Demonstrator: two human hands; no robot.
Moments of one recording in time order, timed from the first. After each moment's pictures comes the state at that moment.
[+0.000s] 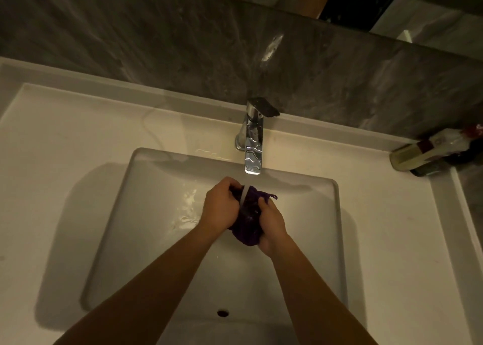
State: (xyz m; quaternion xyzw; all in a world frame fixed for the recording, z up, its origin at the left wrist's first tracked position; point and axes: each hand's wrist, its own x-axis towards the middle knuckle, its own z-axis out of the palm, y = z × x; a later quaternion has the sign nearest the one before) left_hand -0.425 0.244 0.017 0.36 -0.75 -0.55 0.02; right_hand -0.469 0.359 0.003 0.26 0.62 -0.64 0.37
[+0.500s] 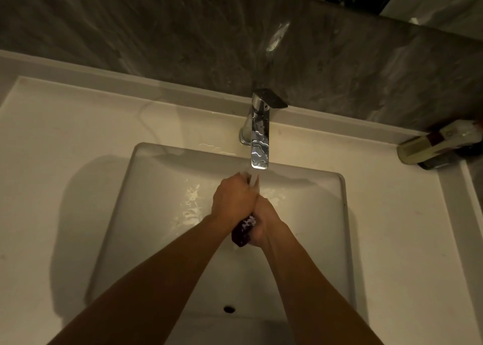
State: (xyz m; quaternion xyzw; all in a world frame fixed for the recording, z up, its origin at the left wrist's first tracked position) left_hand -0.446 0.251 0.007 0.33 -0.82 -0.46 -0.03; right_hand -0.458 0.325 0.015 0.36 0.40 -0.70 0.47
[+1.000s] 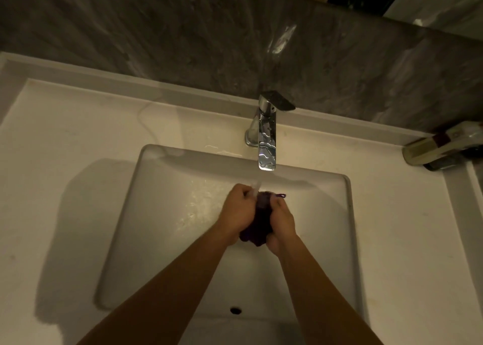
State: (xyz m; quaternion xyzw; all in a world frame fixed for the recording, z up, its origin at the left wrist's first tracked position) left_hand -0.423 0.259 0.005 0.40 -0.61 -0.68 -0.05; right_hand -0.462 0.358 -0.018 0.30 0.60 -0.66 0.33
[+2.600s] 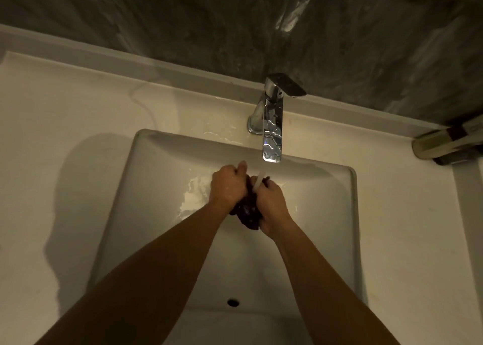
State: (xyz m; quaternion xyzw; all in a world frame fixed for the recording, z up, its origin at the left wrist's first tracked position) left_hand -0.451 0.226 -0.035 0.44 -0.74 -0.51 -0.05; right_hand -0.473 0.326 -0.009 0.17 0.68 -0.59 0.40
